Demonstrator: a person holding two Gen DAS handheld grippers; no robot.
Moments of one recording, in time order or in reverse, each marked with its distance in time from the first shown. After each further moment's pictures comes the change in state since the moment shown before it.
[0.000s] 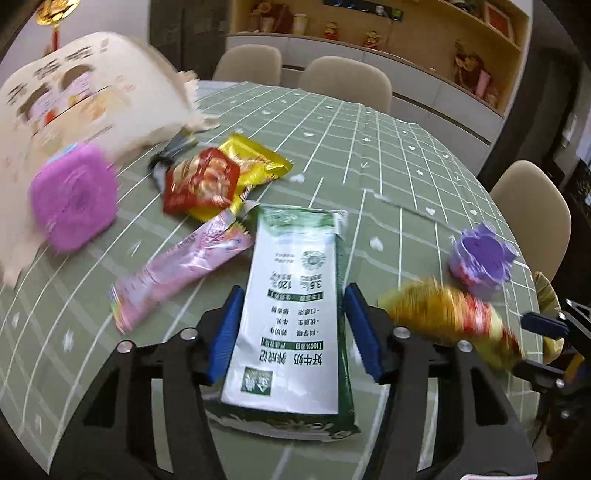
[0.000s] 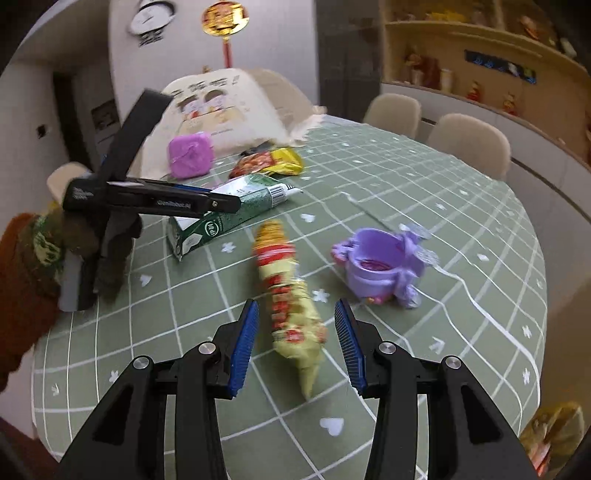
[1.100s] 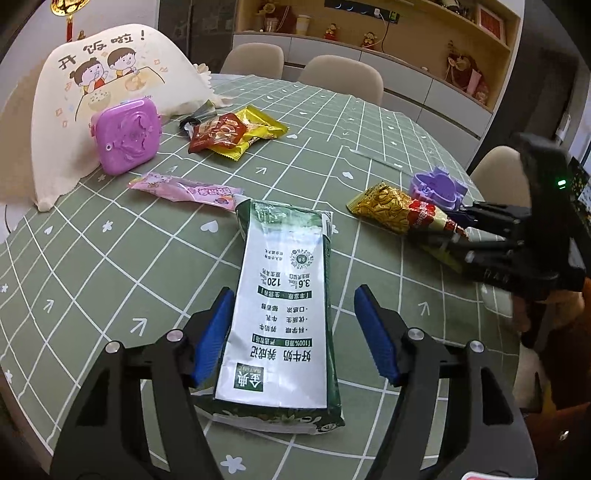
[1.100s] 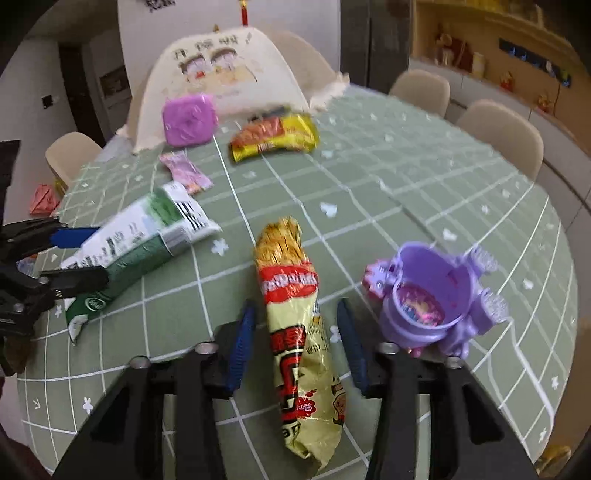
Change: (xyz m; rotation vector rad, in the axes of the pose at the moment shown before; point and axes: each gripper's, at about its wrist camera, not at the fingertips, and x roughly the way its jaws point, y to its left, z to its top) left arm -0.067 -0.012 -0.074 -0.006 0.005 -0.007; right arm 0.054 0.002 0.028 -0.027 0.107 0.032
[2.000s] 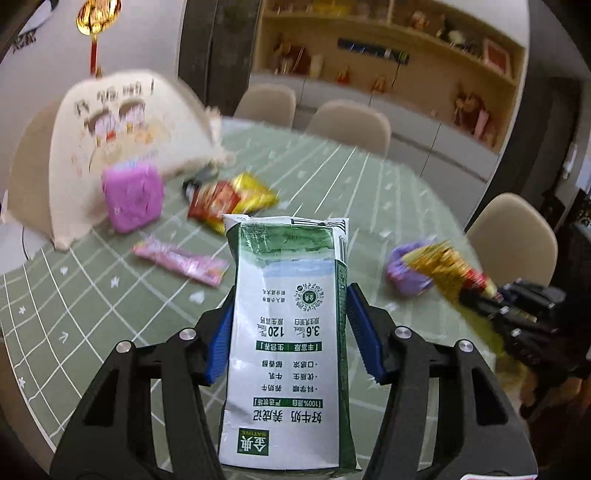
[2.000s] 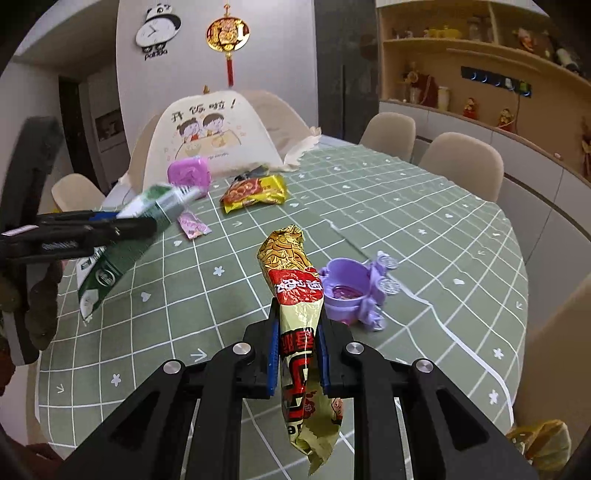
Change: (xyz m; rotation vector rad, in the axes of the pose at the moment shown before) left arm -0.040 -0.041 0.038 -0.056 -0.192 0.048; right arm -0.094 -0.030 -0.035 0.066 -0.204 -0.052
